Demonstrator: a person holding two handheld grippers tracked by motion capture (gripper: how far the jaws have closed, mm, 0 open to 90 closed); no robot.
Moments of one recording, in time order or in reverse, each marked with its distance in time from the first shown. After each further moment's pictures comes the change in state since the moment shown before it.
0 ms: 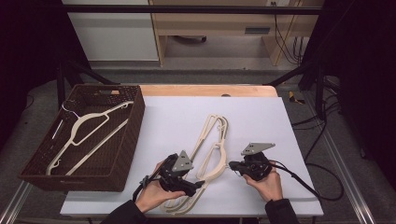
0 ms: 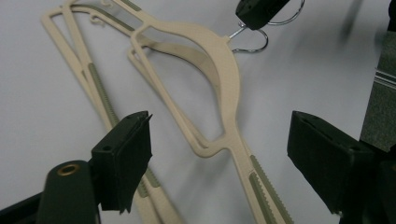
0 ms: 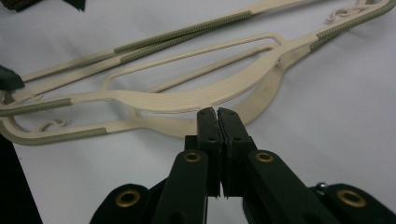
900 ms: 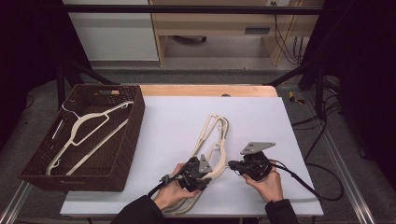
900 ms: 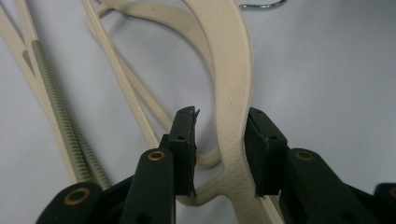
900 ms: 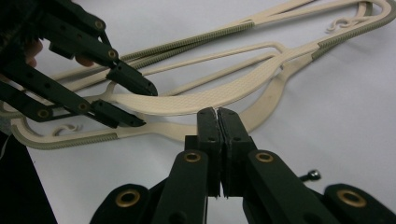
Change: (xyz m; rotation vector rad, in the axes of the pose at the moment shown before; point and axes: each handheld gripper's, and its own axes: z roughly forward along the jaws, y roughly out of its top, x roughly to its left) left arm -0.011 0.008 0.057 0.178 0.040 0.073; right arm 0.005 0.006 -0.006 -0.001 0.003 -0.011
